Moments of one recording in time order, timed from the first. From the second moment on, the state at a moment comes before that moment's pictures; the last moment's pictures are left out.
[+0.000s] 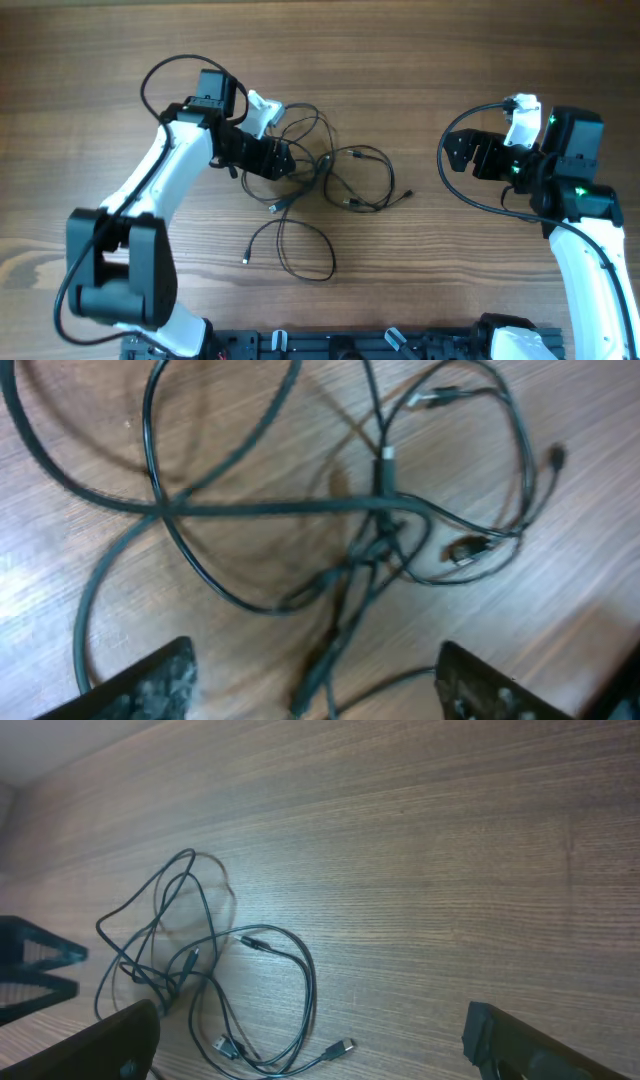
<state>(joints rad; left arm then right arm) -0.16 1.76 1.20 -0.78 0.49 0.24 -0.14 1.18 0.87 -0.54 -0.50 0.13</state>
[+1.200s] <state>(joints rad) -0.31 1.82 1.13 -0.56 0.34 0.34 -0.14 1.18 0.87 -0.54 -0.50 0.13</state>
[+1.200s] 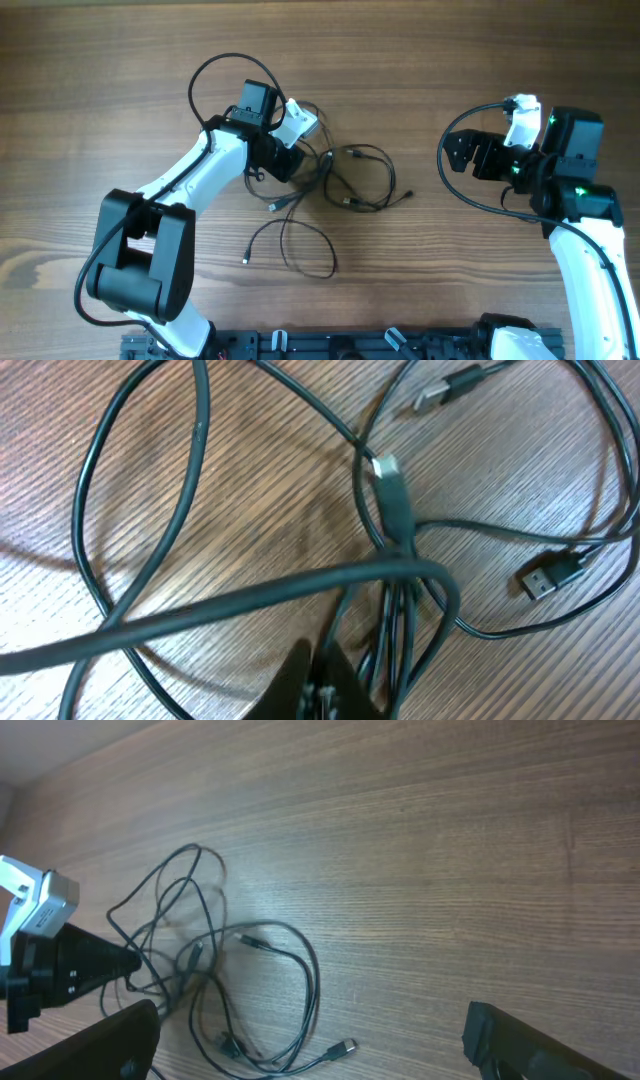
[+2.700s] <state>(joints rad) -0.60 1.38 1.17 -0.12 0.68 -0.11 -0.14 1.18 0.87 -0.43 -1.21 -0.08</state>
